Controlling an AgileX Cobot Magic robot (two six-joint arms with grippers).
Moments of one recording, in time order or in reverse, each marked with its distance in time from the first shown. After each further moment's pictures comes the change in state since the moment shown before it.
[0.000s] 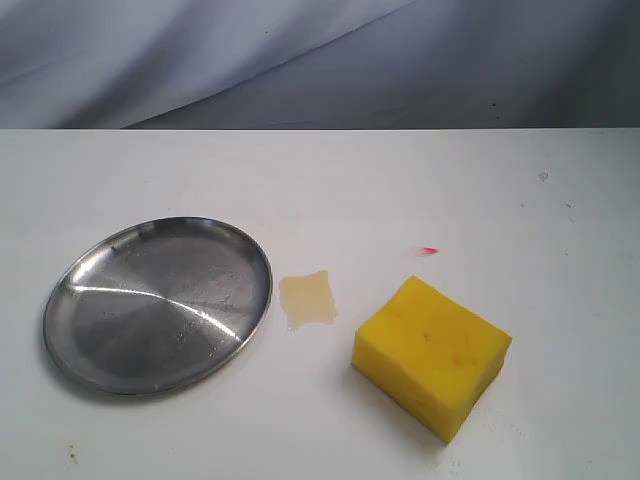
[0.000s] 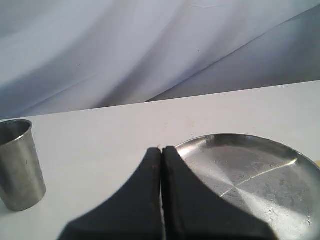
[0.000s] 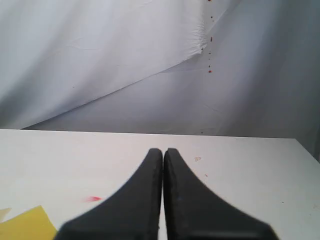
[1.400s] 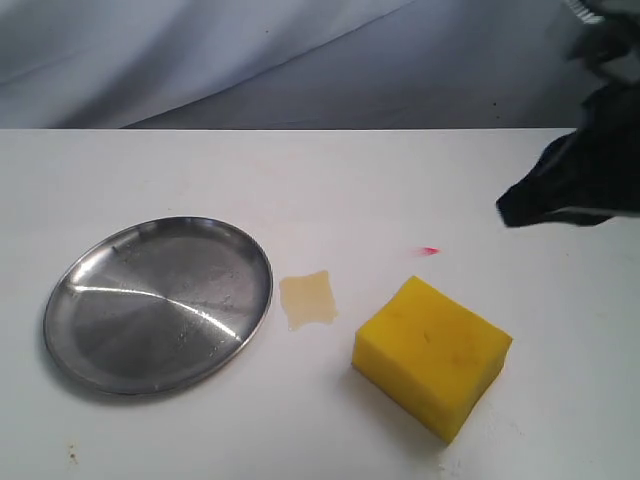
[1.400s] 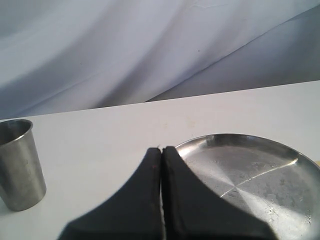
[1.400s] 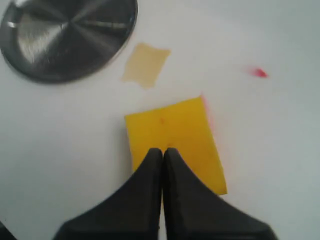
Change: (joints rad) left arm 0.000 0.000 0.000 0.000 0.000 0.000; right arm 0.214 1.257 -1.045 0.403 0.879 -0.432
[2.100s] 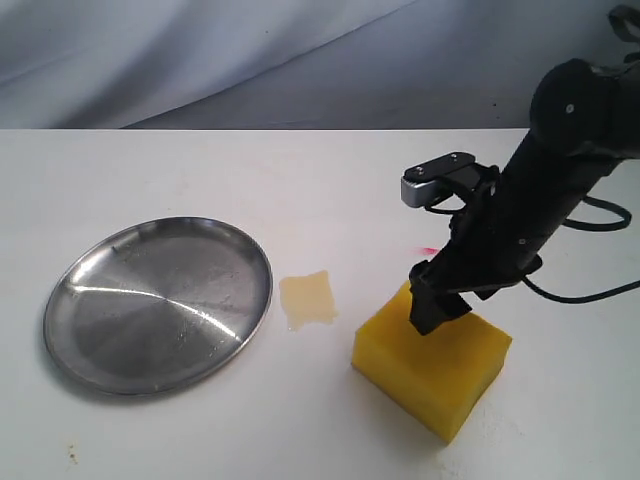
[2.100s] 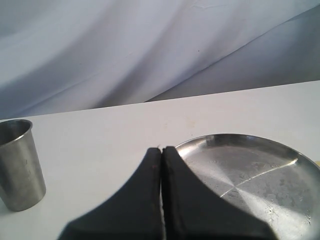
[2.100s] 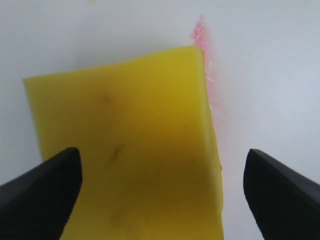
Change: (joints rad) left arm 0.000 0.000 0.000 0.000 0.000 0.000; right arm 0.096 0.515 -0.086 -0.159 -0.050 0.035
